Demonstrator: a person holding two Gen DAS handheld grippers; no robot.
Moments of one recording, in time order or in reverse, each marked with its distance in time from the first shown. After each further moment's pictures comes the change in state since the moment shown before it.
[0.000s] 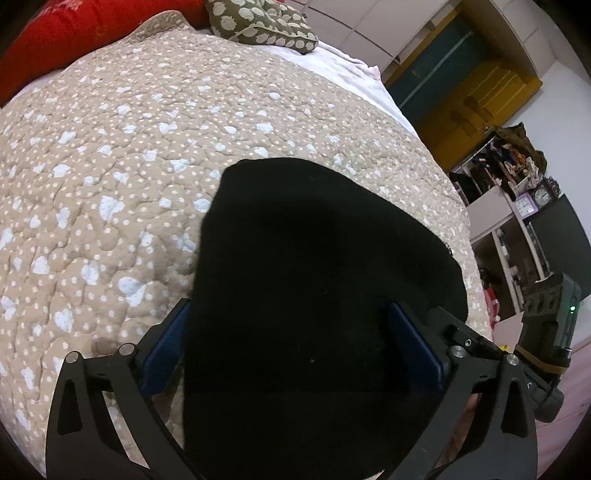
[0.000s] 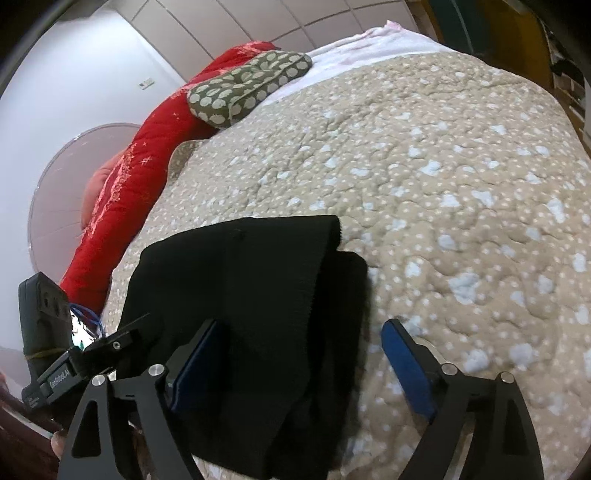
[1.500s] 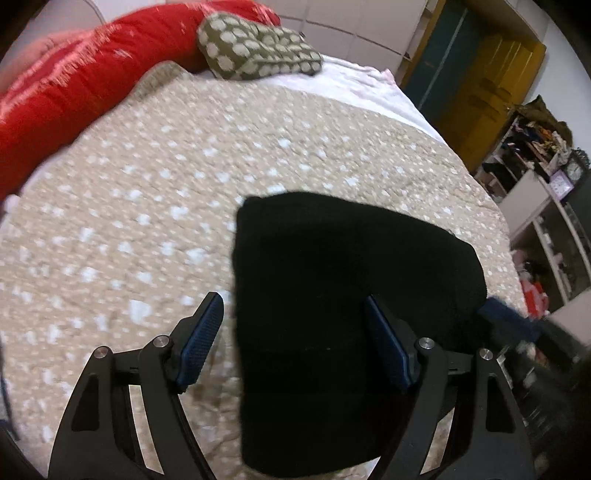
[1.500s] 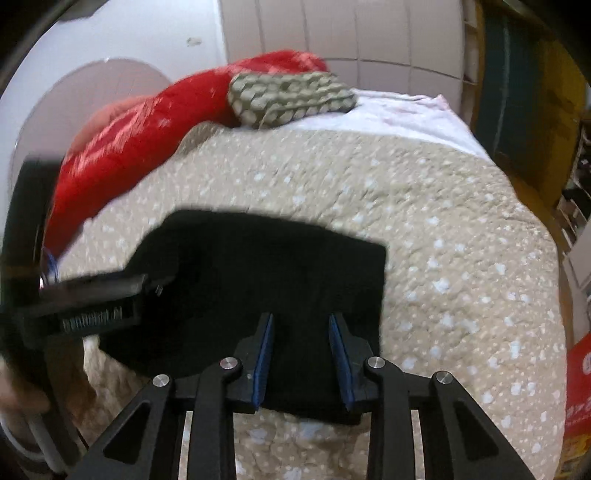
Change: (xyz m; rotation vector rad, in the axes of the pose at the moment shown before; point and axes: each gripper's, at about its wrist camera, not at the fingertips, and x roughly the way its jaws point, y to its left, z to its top) left arm -0.003 -0.020 0.044 0.117 -0.084 0.218; right arm -0.019 0.068 0.027 -0.349 -0.078 -0.236
